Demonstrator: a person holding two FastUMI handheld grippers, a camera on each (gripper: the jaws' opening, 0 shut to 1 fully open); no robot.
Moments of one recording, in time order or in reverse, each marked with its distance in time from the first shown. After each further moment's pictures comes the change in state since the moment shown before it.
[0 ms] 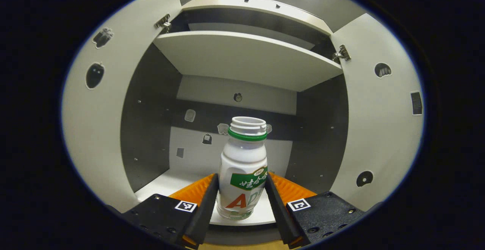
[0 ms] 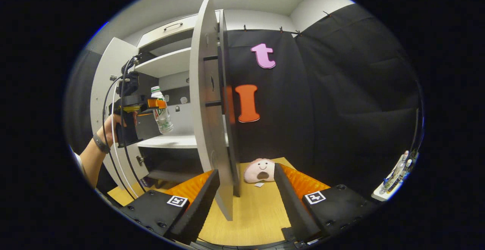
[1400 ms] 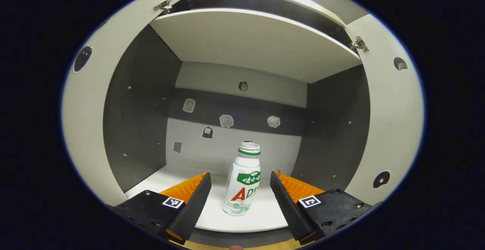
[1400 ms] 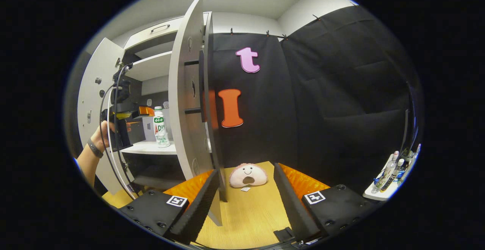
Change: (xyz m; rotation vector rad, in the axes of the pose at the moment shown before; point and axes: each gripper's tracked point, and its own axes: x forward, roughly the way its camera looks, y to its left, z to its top) left arm 0.005 0.009 -0.006 -0.022 0.014 0.034; right arm 0.008 -0.015 0.014 0.015 -0.028 -0.070
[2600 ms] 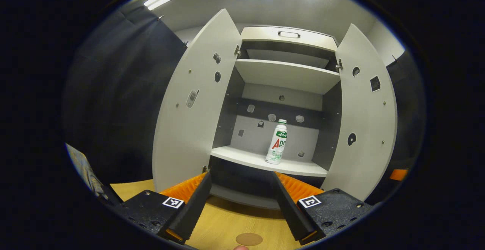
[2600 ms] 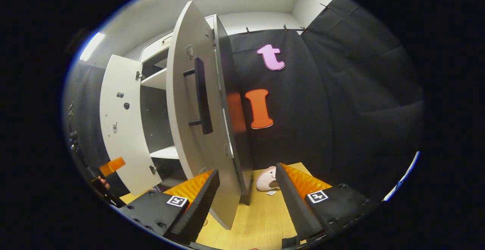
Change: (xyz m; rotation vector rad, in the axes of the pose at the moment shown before) left arm -0.301 0.013 -0.085 -0.050 -0.111 0.339; right arm 0.025 -0.007 0.023 0.071 -0.002 0.272
